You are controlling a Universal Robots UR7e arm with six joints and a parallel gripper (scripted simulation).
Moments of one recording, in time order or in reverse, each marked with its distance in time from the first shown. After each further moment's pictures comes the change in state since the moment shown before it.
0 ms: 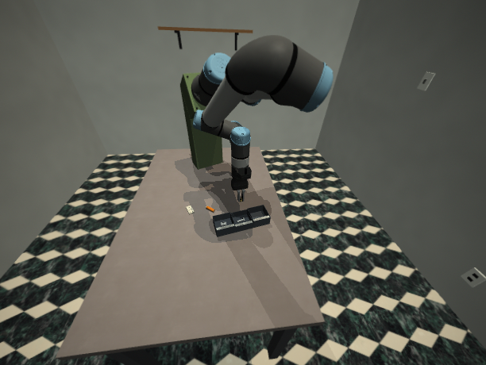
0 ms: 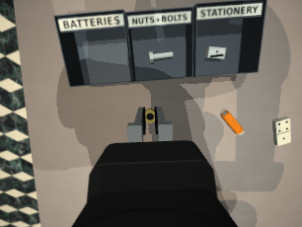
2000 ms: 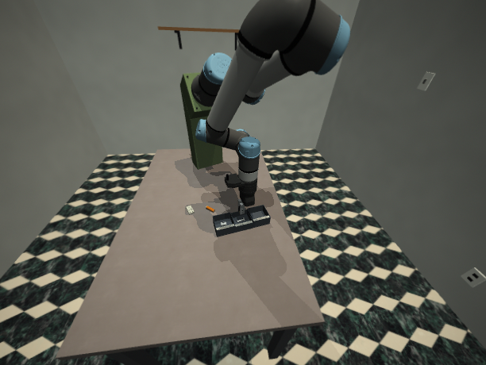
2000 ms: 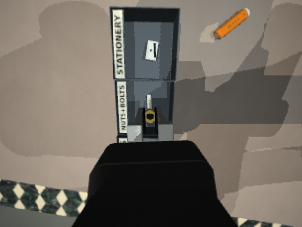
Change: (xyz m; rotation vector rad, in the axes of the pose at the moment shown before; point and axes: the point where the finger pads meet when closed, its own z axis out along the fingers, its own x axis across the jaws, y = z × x) arm 0.018 -0.076 -0.002 -0.003 -0.006 1.482
